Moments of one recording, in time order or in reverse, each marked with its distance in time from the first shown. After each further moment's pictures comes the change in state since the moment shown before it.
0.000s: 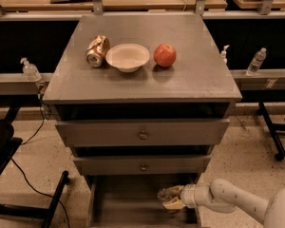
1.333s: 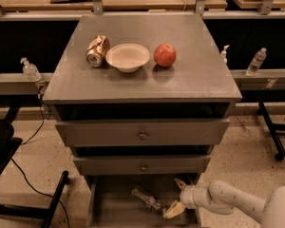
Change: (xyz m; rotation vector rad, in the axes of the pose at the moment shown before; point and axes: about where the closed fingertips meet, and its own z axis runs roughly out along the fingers) arm 0.014 -0.006 0.006 0.051 0.048 0.089
